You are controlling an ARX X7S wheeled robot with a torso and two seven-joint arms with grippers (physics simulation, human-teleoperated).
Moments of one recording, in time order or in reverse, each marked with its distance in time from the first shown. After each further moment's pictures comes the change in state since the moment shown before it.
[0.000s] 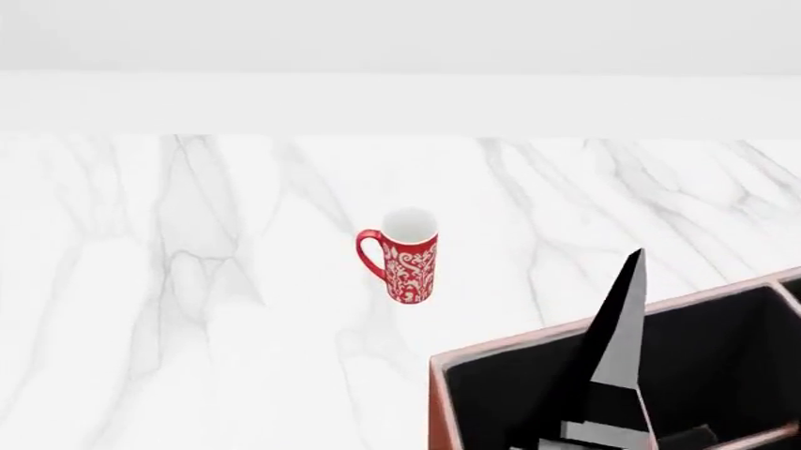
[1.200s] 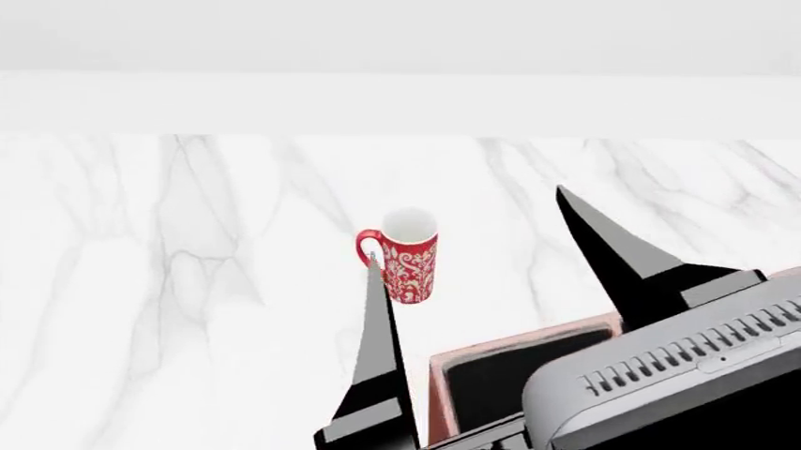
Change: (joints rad) left arm -0.039 0.000 0.029 0.000 0.020 -0.050 0.016; right arm 1.154 0.518 -0.840 -0.028 0.743 0.141 0.240
